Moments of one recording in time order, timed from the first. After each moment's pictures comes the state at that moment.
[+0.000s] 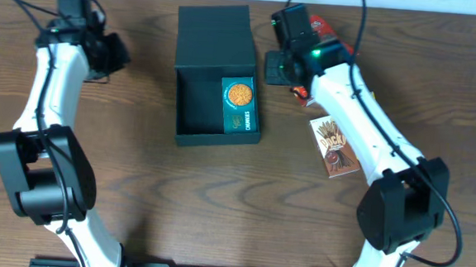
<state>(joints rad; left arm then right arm) 0.14 1.94 1.58 -0.75 0.20 -0.33 0.42 1.96 1.76 -0.90 0.08 0.37</state>
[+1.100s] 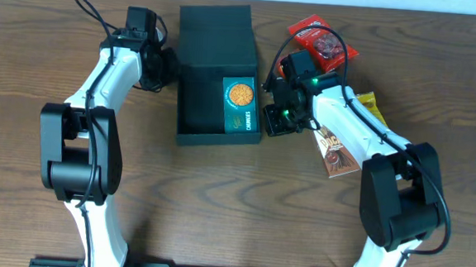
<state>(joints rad) -0.06 2.08 1.56 -0.66 0.28 -0.51 0.38 1.97 1.40 -0.82 -0.35 0.06</state>
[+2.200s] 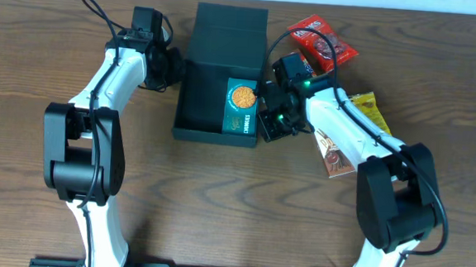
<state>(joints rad) -0.08 2.08 1.56 -0.66 0.28 -0.52 0.41 1.97 1.40 -0.83 -0.31 -0.02</state>
